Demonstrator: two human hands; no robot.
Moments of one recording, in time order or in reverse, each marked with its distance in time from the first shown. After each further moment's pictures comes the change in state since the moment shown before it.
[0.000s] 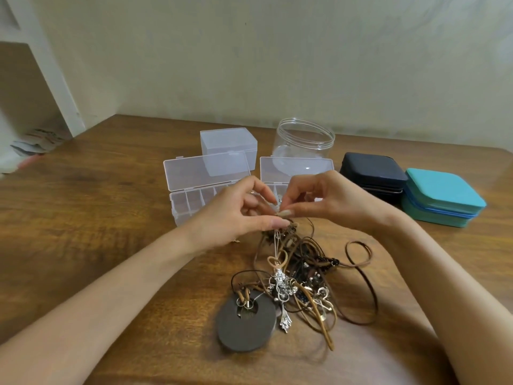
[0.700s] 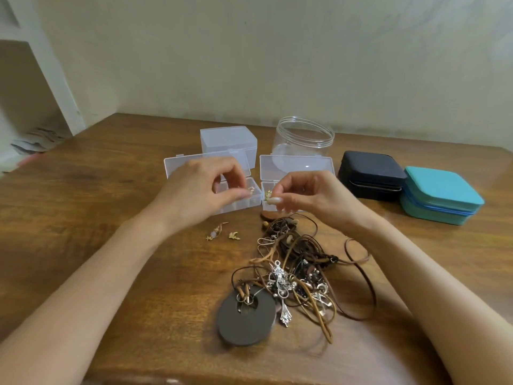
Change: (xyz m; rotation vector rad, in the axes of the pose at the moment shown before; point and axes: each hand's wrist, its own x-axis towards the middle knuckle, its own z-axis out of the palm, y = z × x) left_hand 0.002 -0.007 -0.038 0.619 0.281 0.245; right_hand 0.006 0.009 0.018 0.243 0.125 -0.007
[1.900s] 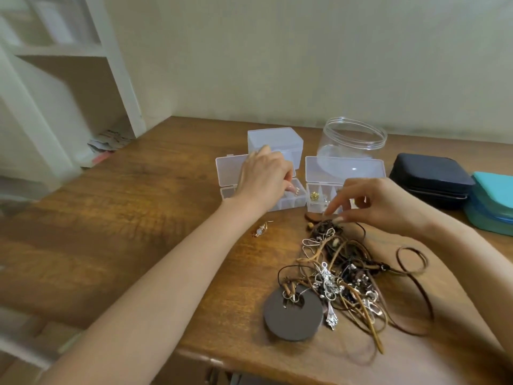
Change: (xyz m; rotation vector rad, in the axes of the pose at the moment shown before) left_hand 0.039 -0.010 0.035 0.471 0.045 -0.071; right_hand 0.004 0.012 -0.019 -0.597 -0.077 0.014
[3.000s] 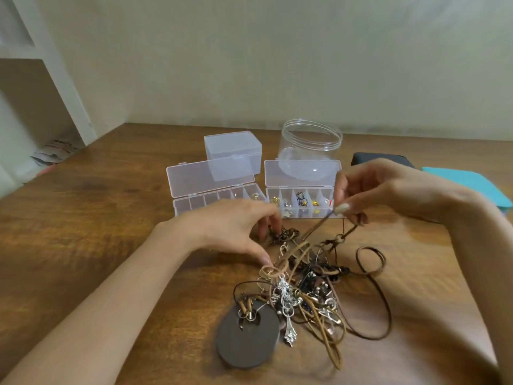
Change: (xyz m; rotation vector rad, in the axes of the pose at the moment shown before) left_hand -0.023 0.020 -0.025 -0.304 -0.704 0.223; right_hand -0.024 0.016 -0.055 0.597 -0.230 0.065
